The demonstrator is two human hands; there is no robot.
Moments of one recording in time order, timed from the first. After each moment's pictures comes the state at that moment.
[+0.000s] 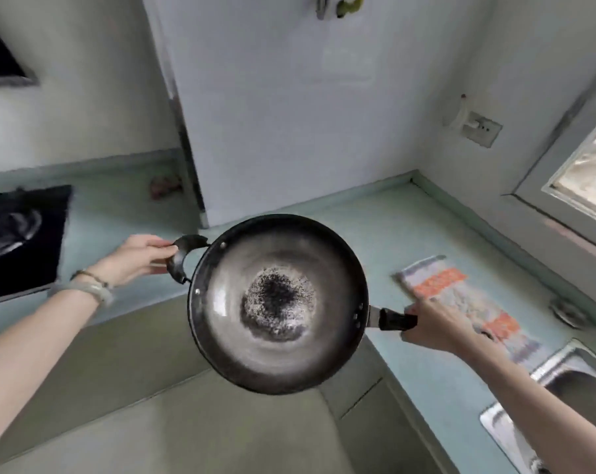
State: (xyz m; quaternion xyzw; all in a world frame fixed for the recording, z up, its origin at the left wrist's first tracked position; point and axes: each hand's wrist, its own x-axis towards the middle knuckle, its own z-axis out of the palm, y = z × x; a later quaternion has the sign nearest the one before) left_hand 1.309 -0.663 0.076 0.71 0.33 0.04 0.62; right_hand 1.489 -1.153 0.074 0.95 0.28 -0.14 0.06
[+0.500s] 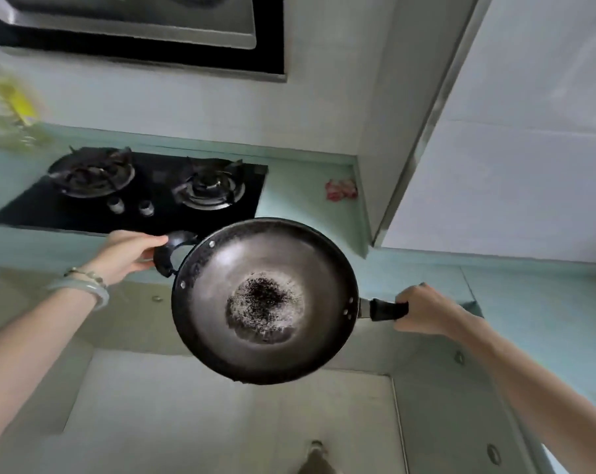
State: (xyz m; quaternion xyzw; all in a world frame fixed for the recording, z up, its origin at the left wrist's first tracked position) left_hand 1.021 -0.492 0.082 0.53 0.57 0.29 0.56; right_hand 1.416 -0.801 0.085 0.82 0.53 -0.18 0.08
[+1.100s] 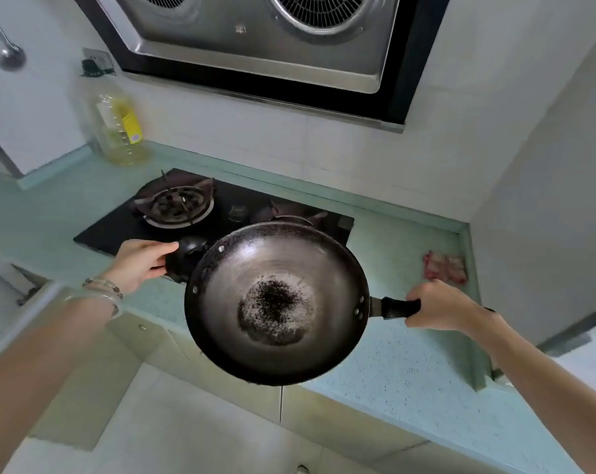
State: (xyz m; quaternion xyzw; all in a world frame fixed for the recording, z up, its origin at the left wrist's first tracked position) left_hand 0.967 -0.297 0.082 0.44 0.63 0.38 0.52; right_hand 1.433 -0.473 0.099 0.76 0.62 -0.18 0.09
